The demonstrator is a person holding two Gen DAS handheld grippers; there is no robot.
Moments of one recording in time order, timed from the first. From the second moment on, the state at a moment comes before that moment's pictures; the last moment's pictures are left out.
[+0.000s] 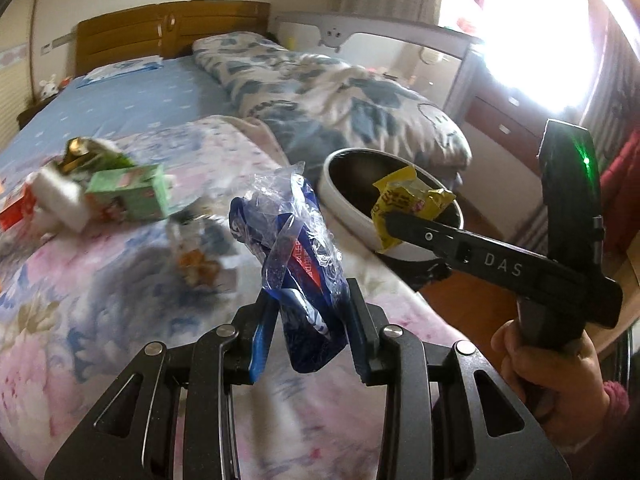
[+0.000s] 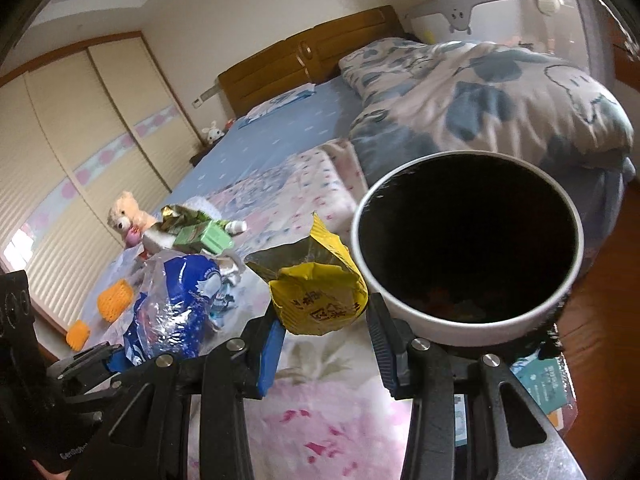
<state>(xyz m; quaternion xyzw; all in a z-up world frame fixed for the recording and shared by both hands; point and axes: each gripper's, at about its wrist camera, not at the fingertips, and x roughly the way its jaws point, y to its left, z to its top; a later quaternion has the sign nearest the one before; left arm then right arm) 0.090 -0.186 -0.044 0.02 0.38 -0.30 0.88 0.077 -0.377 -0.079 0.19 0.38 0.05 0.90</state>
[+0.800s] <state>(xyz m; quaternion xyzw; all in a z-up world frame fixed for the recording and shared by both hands) 0.116 -0.264 -0.040 0.06 0.38 -0.35 0.85 0.070 -0.458 -0.076 0.22 0.37 -0.01 0.90</state>
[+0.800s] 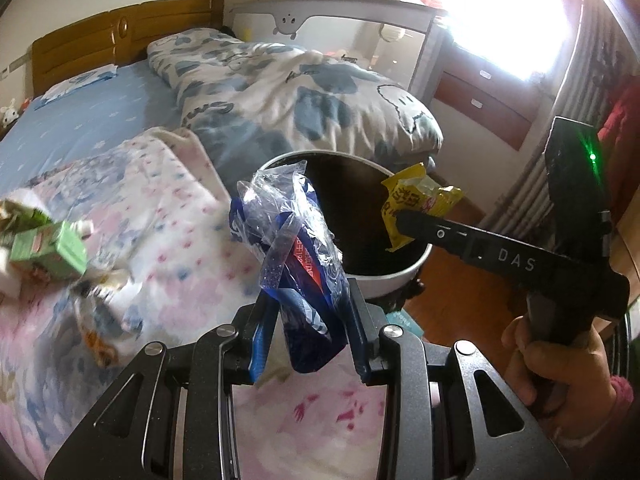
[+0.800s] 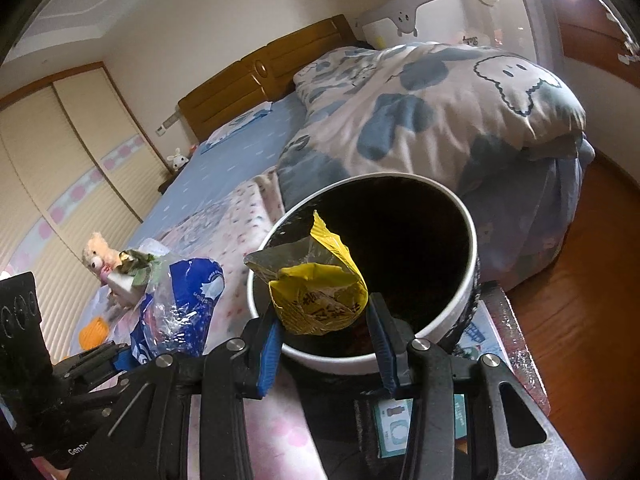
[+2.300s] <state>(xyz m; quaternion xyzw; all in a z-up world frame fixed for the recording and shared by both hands) 0.150 -0.303 -0.044 0.08 0.40 -0.35 0.85 0.103 -0.510 -0.082 0.26 0.38 -0.03 0.89</state>
